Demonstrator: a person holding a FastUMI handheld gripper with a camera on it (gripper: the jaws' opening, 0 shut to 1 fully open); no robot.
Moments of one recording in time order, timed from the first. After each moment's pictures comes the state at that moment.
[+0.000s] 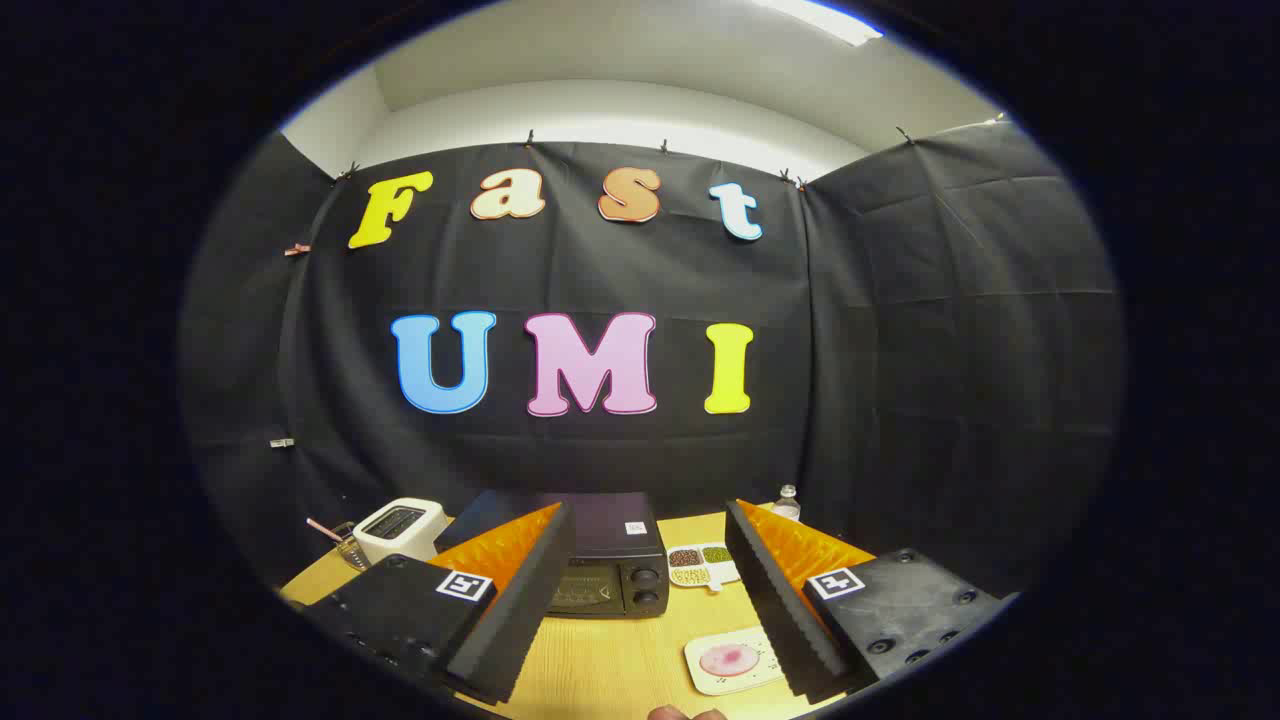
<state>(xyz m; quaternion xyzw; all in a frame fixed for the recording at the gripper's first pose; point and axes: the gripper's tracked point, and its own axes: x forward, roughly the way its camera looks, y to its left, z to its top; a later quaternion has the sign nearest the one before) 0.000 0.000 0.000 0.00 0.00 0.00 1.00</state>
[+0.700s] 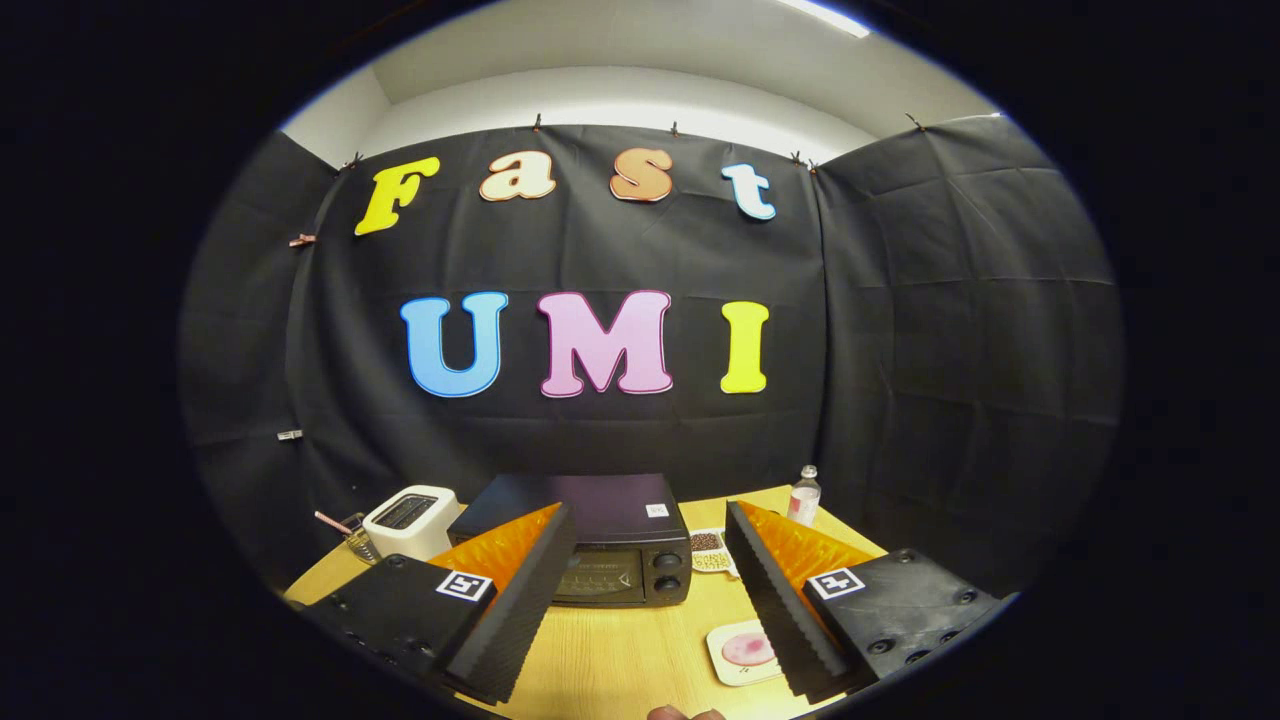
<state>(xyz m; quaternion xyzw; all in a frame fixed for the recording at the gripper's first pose) 0.011 0.026 -0.025 0.01 0.03 0.01 1.00</state>
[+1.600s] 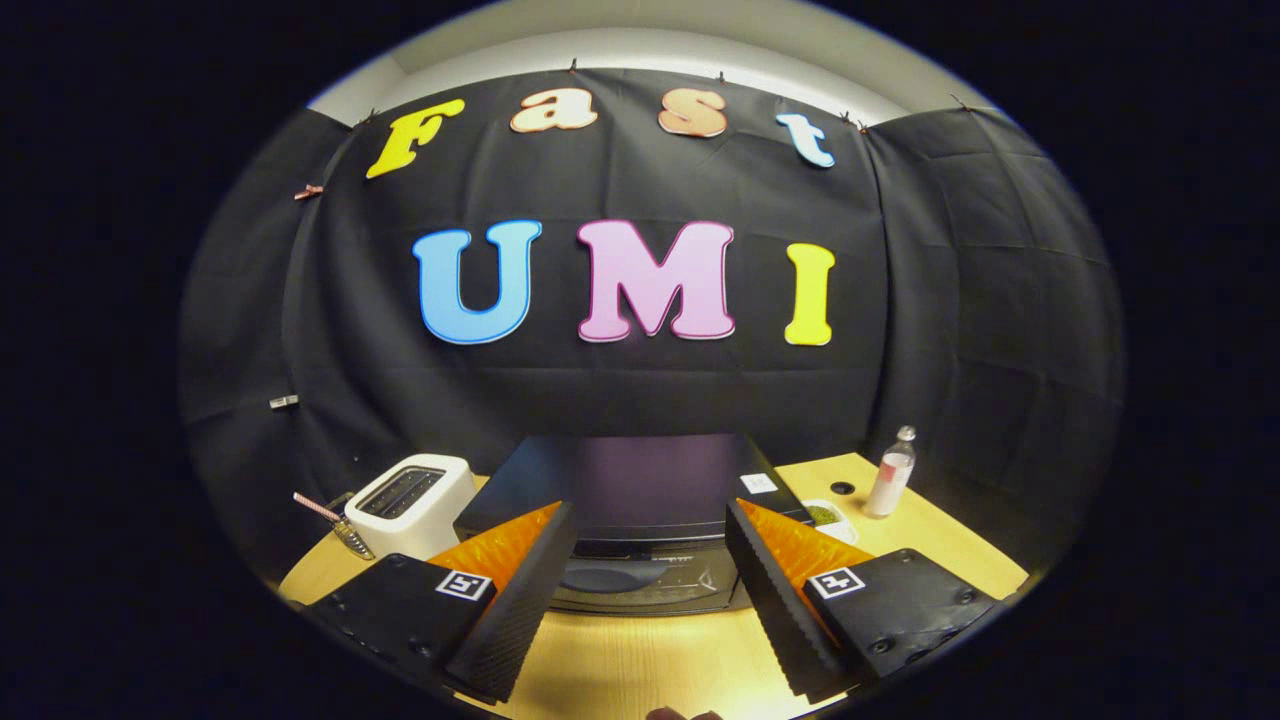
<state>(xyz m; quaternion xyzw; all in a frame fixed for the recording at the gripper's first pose) 0.131 0.139 -0.130 0.00 0.10 0.05 0.99</state>
